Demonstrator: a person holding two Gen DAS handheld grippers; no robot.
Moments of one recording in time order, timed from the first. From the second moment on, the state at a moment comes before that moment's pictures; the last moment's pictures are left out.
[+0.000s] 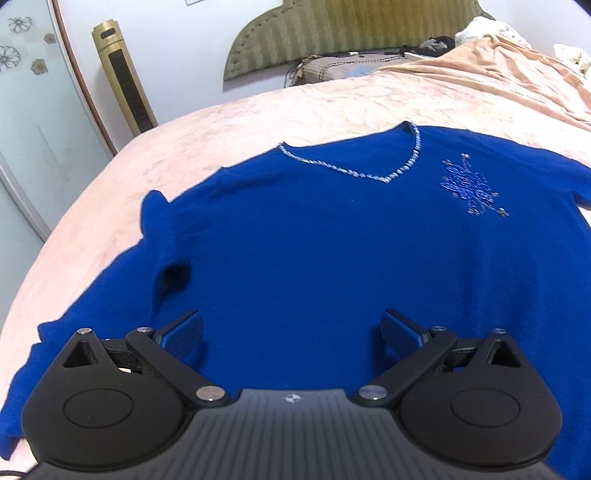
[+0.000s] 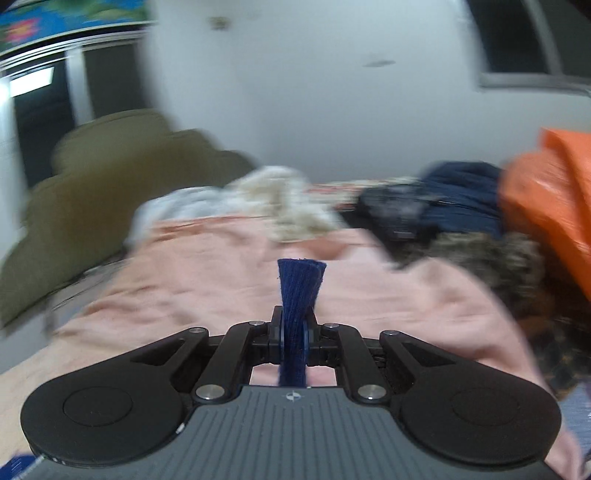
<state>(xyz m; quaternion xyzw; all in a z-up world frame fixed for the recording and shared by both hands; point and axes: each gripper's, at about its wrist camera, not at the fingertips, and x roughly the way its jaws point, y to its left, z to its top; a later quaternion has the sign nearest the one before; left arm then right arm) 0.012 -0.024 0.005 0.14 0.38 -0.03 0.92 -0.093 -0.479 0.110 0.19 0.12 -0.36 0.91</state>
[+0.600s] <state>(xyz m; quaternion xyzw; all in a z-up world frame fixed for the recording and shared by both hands) 0.009 0.043 0.007 0.11 0.37 0.00 0.92 0.078 -0.149 0.078 0.03 0.27 -0.05 0.96</state>
